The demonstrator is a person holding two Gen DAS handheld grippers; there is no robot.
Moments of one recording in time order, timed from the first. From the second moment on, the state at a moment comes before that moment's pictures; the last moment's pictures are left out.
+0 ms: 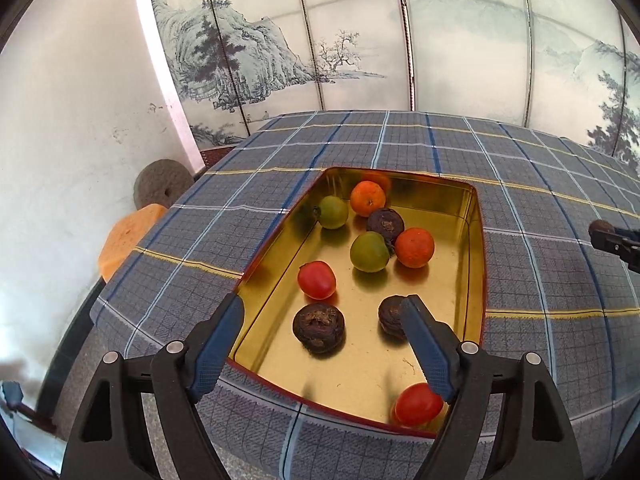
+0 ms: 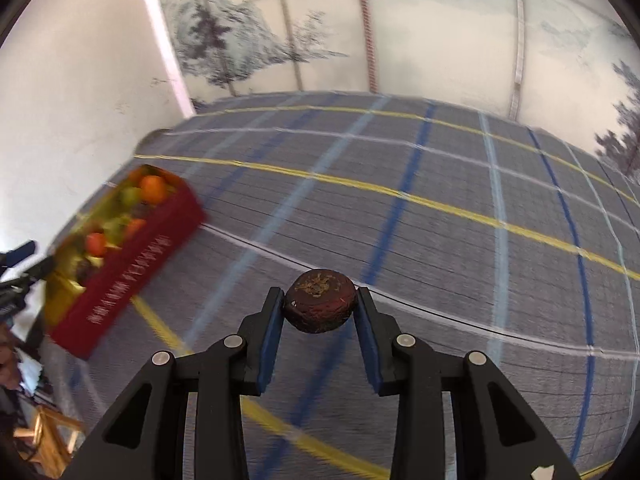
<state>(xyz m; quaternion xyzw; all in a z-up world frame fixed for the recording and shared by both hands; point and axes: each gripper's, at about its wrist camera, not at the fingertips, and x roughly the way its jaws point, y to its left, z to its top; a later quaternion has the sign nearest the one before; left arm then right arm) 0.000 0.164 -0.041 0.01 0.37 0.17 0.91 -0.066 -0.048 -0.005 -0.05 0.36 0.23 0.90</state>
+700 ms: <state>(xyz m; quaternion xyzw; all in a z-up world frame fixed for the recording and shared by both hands) -0.026 0.186 -0.031 0.00 0.35 0.19 0.92 -0.106 0.130 0.027 -0.11 0.33 0.39 0.85</state>
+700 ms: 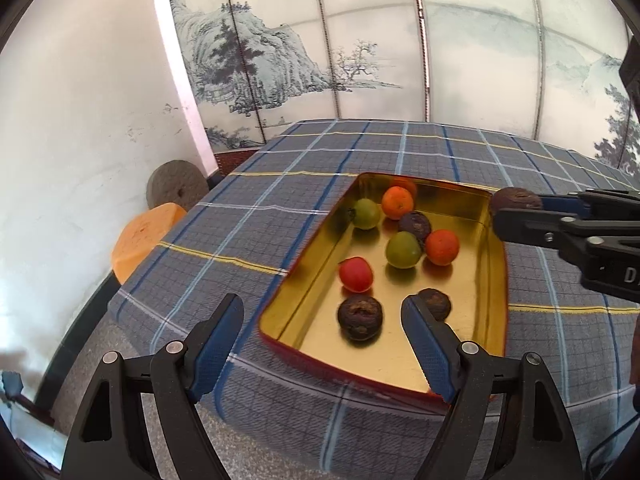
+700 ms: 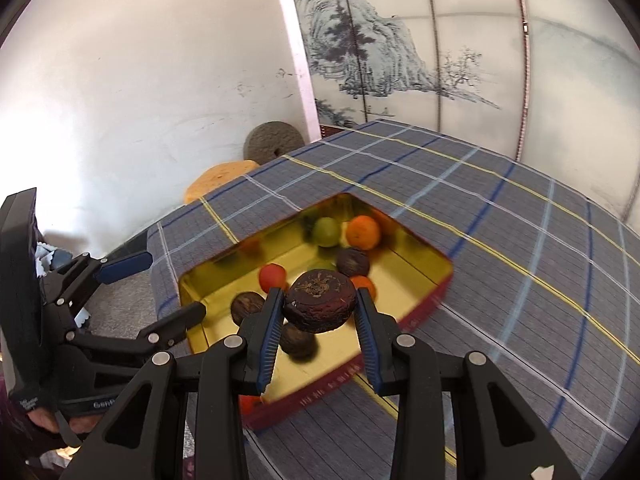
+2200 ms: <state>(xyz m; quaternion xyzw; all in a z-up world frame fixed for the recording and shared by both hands) -0.049 0.200 -0.017 0.00 0.31 0.23 0.92 -0.137 0.142 0.030 -0.12 0.26 0.37 0.88</state>
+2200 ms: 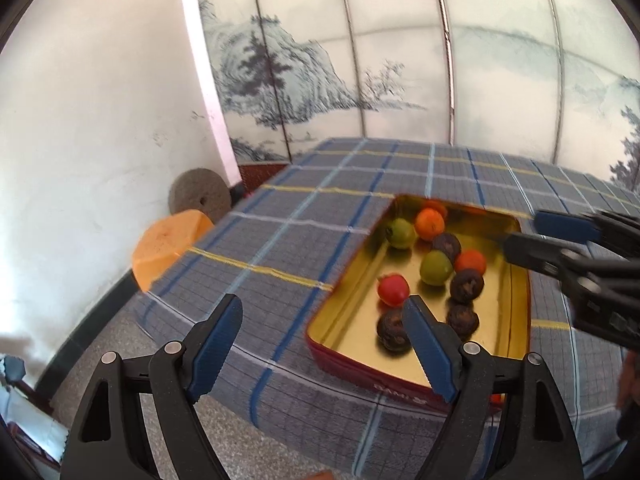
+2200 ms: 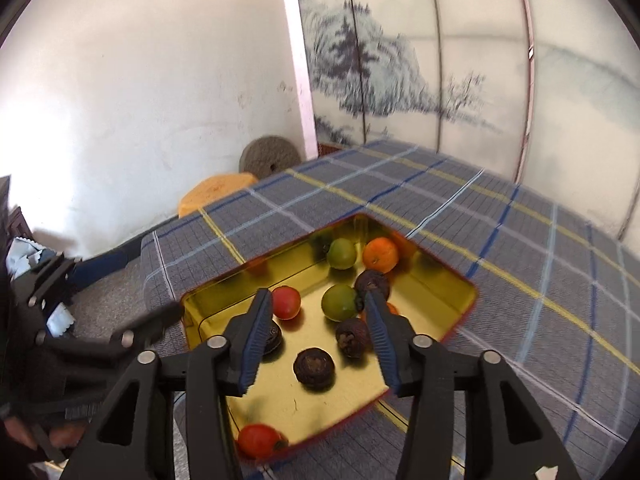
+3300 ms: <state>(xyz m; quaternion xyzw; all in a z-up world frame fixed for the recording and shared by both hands) -0.139 0.145 0.100 -0.01 0.16 0.20 0.97 -0.239 0.052 0.113 -0.09 0.12 0.34 0.93</state>
